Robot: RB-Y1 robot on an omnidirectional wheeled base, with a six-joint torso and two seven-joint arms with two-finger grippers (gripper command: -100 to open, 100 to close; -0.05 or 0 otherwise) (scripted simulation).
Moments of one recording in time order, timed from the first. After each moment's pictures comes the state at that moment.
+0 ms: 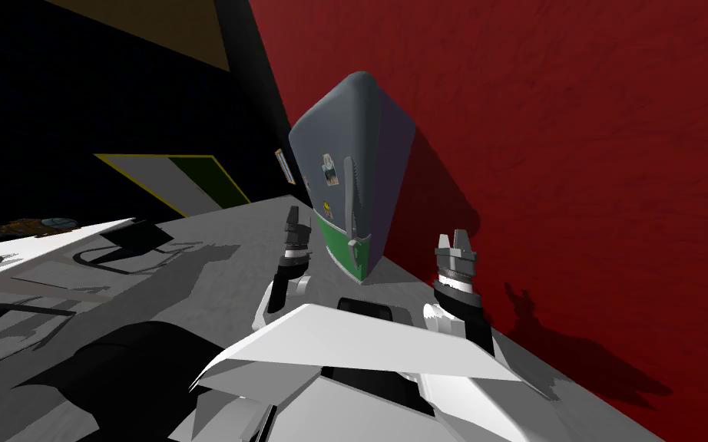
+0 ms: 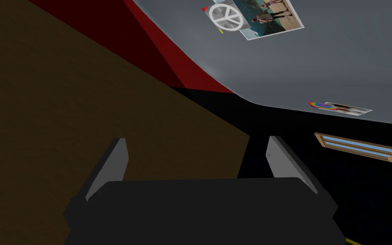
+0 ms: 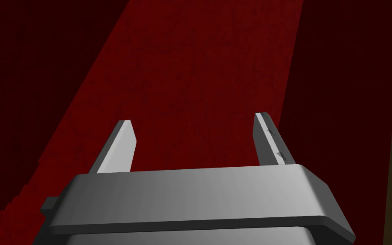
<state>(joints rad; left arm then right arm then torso) 0.47 0.01 0.02 -2.39 -0.04 -0.36 -0.12 0.55 0.05 0.04 -2.24 0.00 -0.52 0.16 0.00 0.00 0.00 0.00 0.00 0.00</state>
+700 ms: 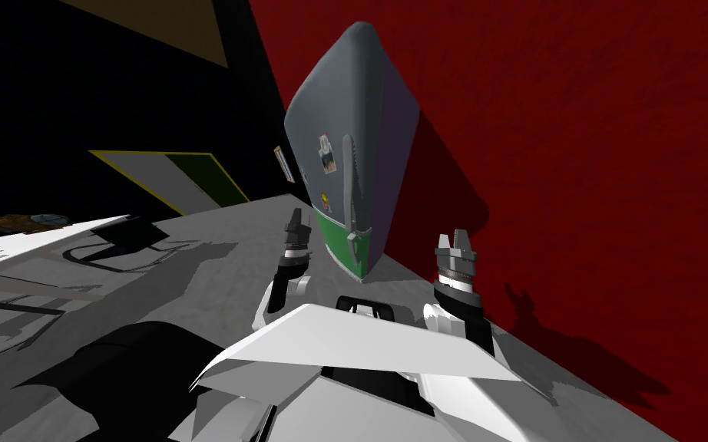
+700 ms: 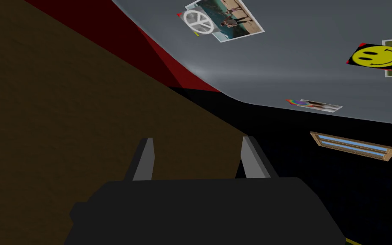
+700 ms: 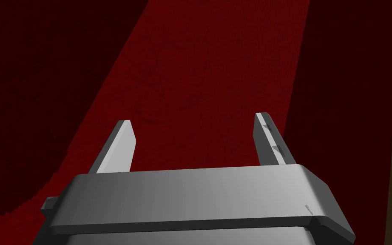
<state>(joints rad) 0.47 0.01 0.02 -2.39 -0.04 -0.36 -0.12 0.55 0.05 0.04 -2.24 0.00 -0.52 0.16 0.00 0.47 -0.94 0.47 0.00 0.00</state>
